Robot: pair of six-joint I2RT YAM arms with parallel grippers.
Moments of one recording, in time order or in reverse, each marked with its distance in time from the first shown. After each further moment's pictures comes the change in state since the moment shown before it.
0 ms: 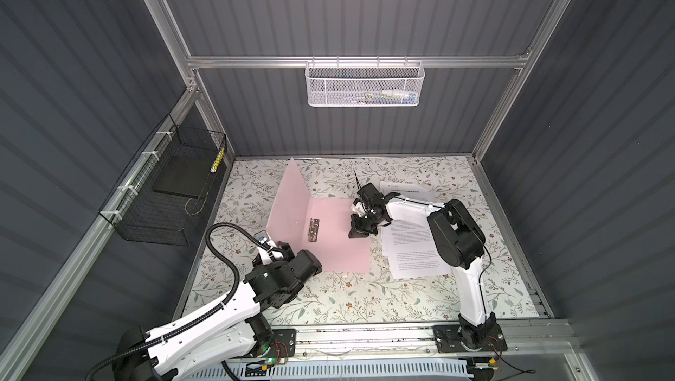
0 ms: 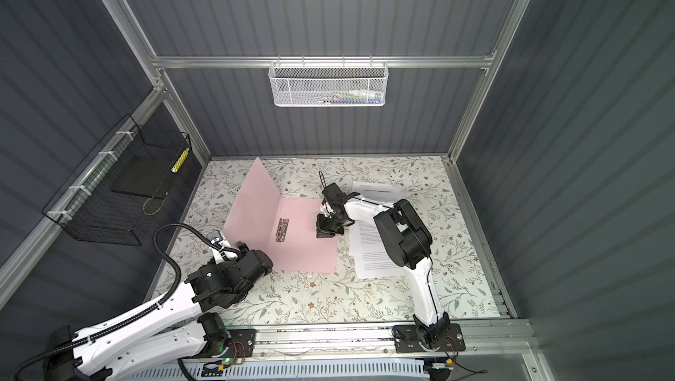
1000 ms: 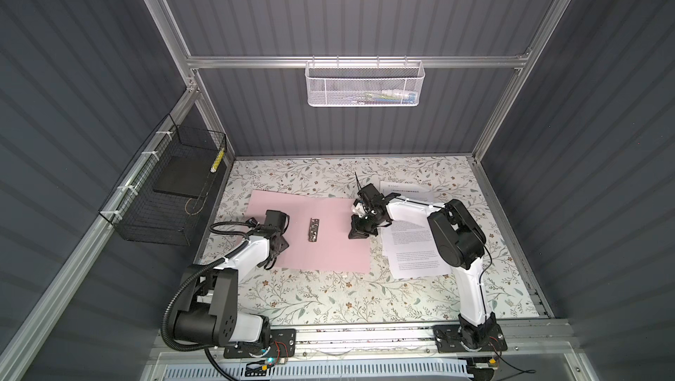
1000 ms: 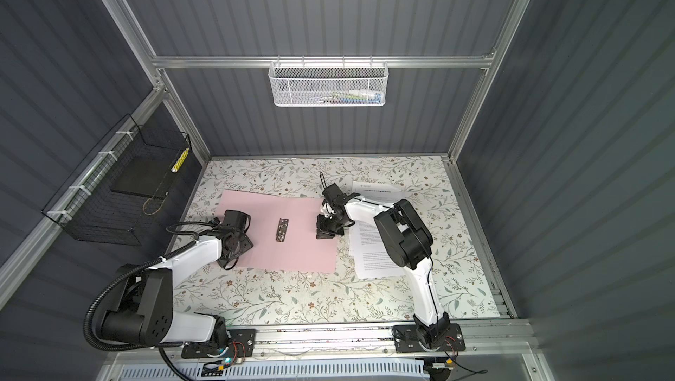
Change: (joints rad) left arm 0.741 0.509 0.075 0.531 0.771 0.536; right arm -0.003 -0.004 -0.008 0.005 -0.022 0.007
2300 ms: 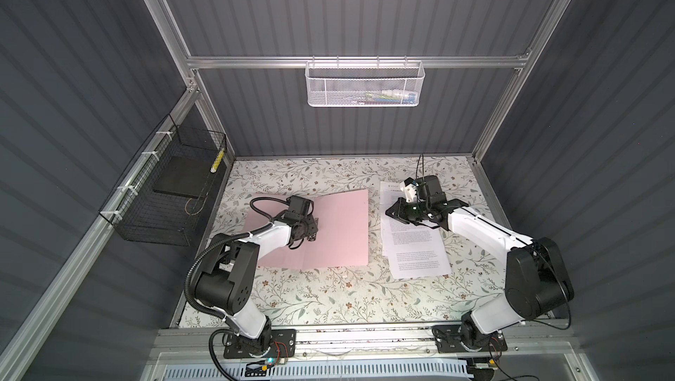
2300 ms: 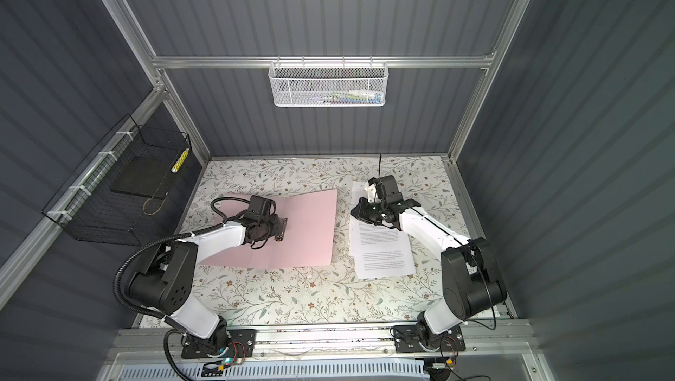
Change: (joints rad) left arm -0.189 0.248 0.154 0.288 0.281 0.109; right arm -0.286 -0.602 -0.448 0.227 0.067 0.025
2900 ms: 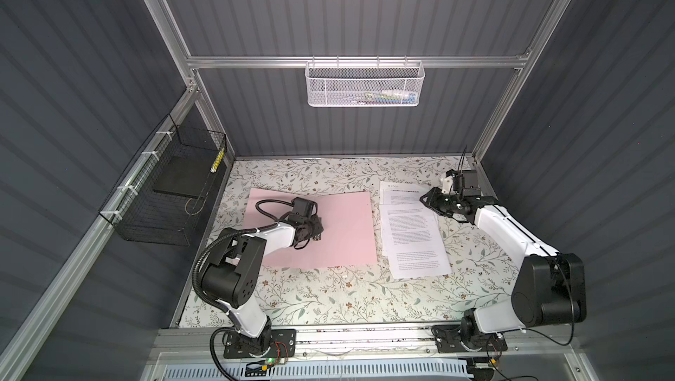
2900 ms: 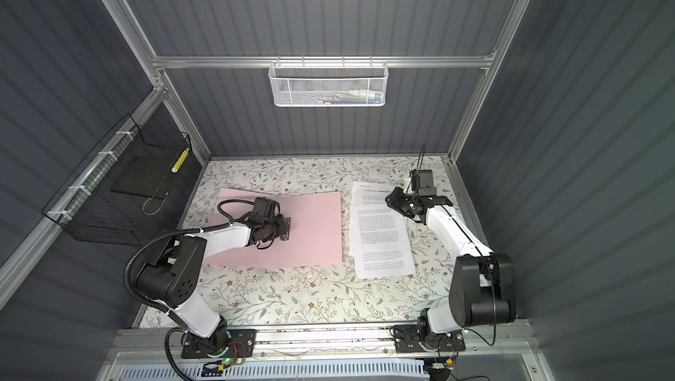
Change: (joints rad) left arm -0.021 0.047 -0.006 0.101 0.073 -0.066; right arm -0.273 -0.081 0.018 -0.125 0.176 -0.080
